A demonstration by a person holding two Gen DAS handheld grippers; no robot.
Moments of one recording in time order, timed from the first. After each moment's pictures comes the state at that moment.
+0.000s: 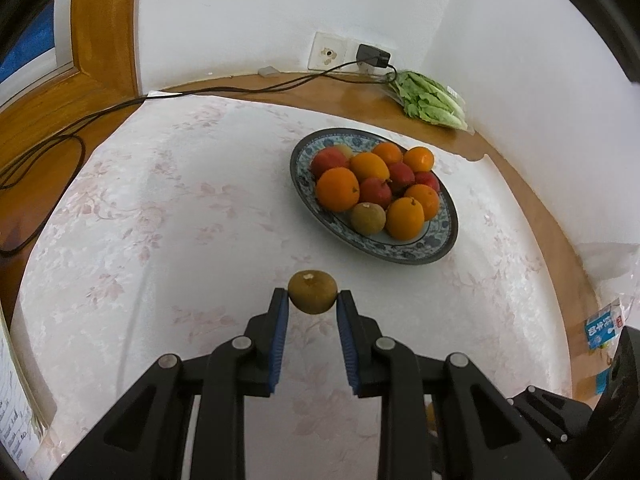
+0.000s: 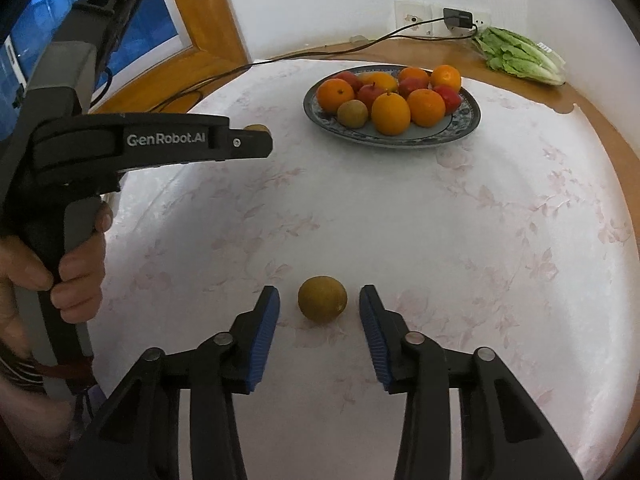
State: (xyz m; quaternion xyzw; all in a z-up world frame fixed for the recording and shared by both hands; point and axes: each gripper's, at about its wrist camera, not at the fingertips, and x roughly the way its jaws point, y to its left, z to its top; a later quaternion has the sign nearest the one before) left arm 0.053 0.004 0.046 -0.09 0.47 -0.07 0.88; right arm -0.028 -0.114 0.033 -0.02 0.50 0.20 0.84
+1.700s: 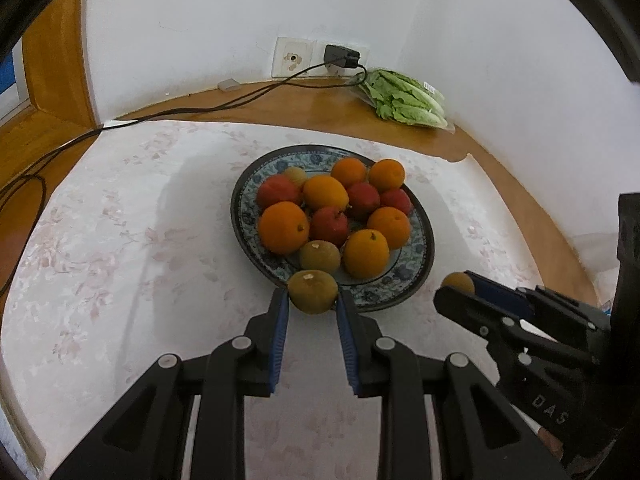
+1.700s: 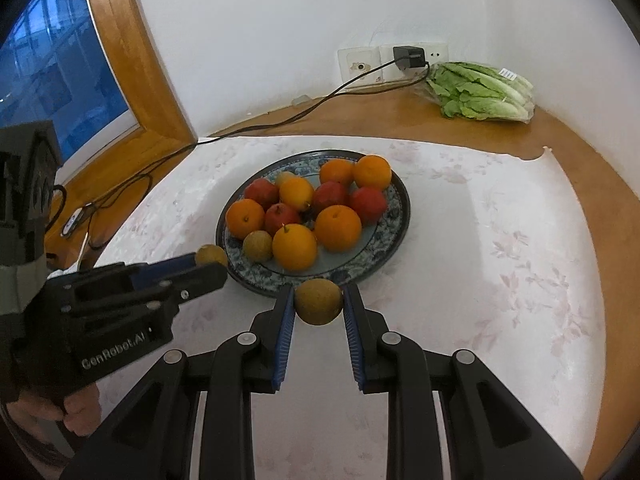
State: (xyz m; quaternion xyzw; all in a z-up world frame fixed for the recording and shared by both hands) left arm 0.091 -0.030 0.047 -0.07 0.46 -0.10 0.88; right arm 0.066 -0.156 0.057 0.03 0.45 0.16 0.88
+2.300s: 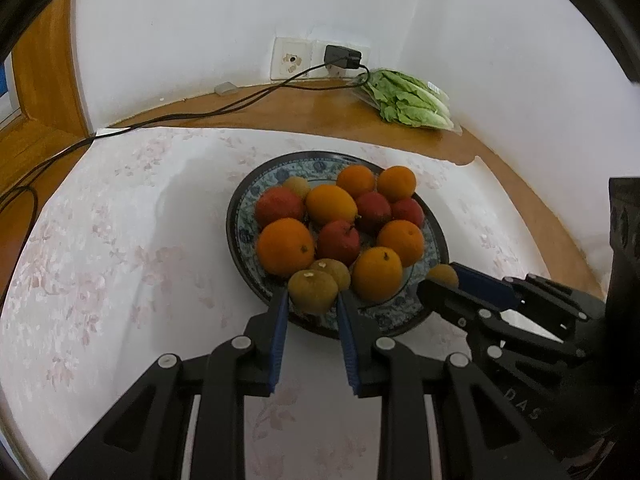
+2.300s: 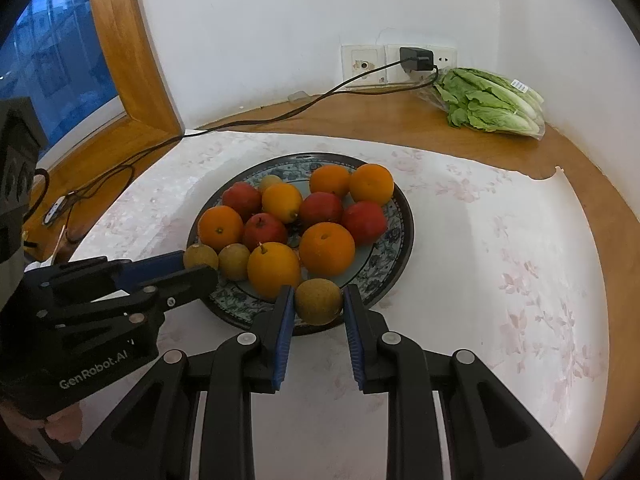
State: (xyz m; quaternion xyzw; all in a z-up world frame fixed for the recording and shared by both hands) left arm 0.110 -0.033 0.039 -0.06 0.45 -0.10 0.89; right arm 0.091 -0.146 0.042 -0.01 0.44 0.15 0.88
